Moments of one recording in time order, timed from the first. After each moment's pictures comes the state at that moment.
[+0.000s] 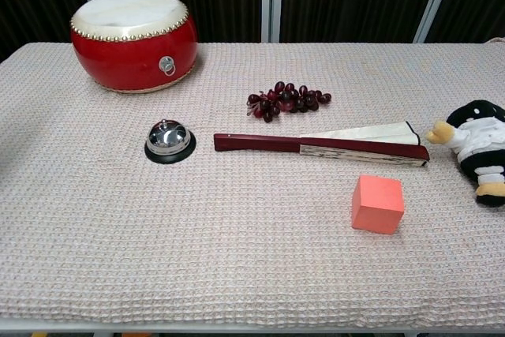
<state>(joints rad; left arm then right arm) -0.21 -1.34 -0.08 -1.46 1.48 1.36 0.10 0.10 -1.17 0.10 -1.46 -1.50 1.51 0.15</state>
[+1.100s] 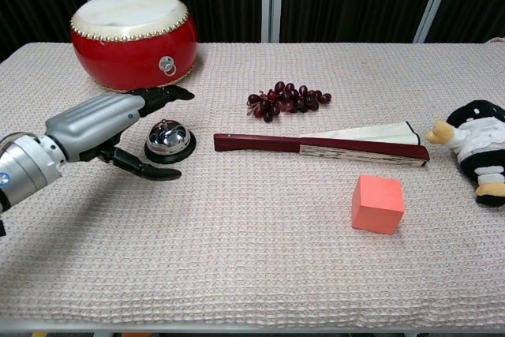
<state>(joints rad) -0.57 -1.85 -0.08 -0.99 1.60 1.11 -0.14 0.11 -1.18 0.11 -1.37 -1.44 1.43 0.22</state>
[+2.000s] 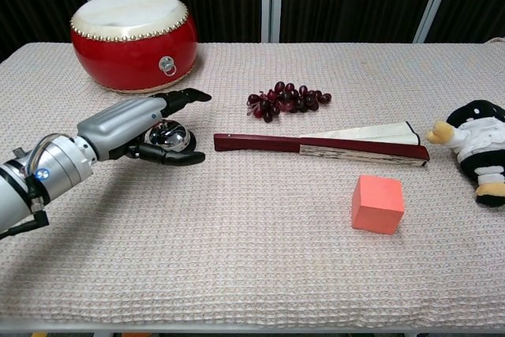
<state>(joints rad) -0.65 -1.97 -0.06 -0.78 1.58 1.11 -0.31 0.11 -1.18 0.11 -1.37 -1.43 1.42 0.22</state>
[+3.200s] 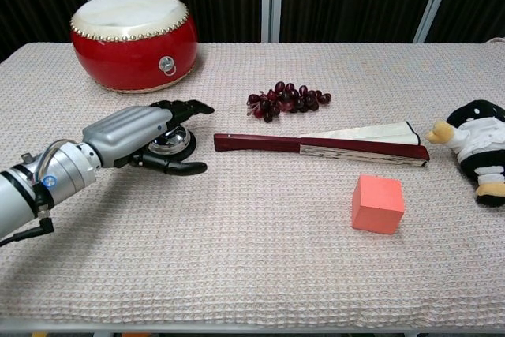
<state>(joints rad) -0.66 -1.98 -0.03 -0.76 1.56 1.09 -0.23 0.11 -1.18 0.12 -1.37 -1.42 1.42 0.22</state>
